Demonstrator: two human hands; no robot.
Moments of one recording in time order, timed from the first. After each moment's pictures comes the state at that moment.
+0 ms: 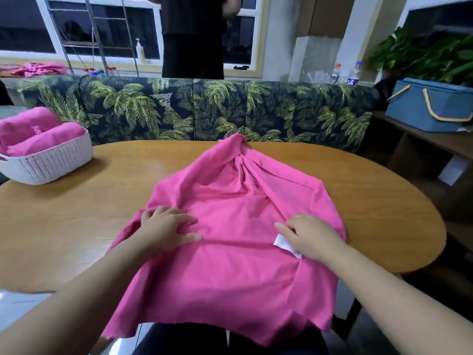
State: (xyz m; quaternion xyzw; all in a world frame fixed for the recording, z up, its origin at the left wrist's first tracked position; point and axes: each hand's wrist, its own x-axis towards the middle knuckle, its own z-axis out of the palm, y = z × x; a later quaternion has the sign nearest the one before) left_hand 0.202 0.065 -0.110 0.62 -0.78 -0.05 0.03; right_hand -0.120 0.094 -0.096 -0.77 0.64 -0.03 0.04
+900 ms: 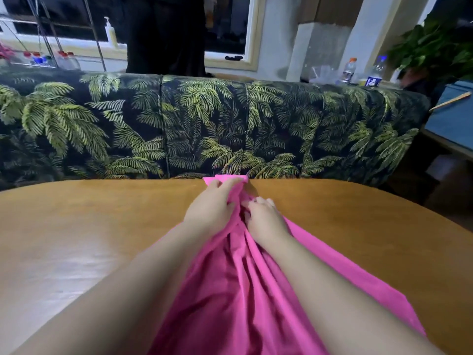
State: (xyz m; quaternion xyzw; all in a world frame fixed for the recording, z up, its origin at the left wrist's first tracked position) left_hand 0.086 -0.282 -0.101 0.55 -0.79 -0.14 0.22; right_hand -0.055 -0.272 -0.128 -0.73 0.66 -0.14 0.07
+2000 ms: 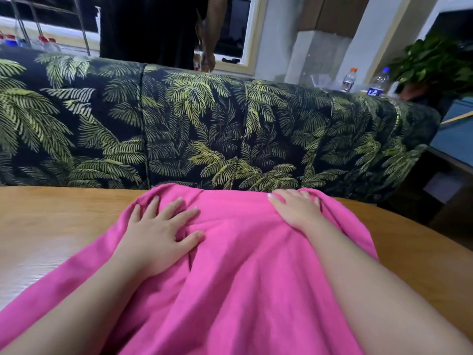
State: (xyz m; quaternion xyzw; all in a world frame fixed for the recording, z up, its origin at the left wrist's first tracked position) left_hand 0.142 -0.312 -0.144 0.63 -0.77 -0.05 0.05; right_hand -0.149 -0.381 -0.128 -0.65 0.76 -0.02 0.07
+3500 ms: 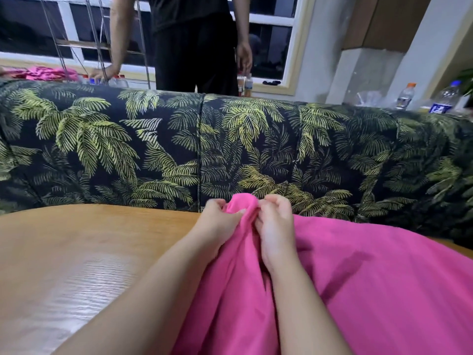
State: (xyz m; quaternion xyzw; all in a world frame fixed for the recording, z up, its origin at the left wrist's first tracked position) left_hand 0.128 -0.349 -0.091 0.65 -0.46 -0.42 0.42; right_hand 0.029 -0.371 -0.127 -0.41 0.49 -0.61 0.46
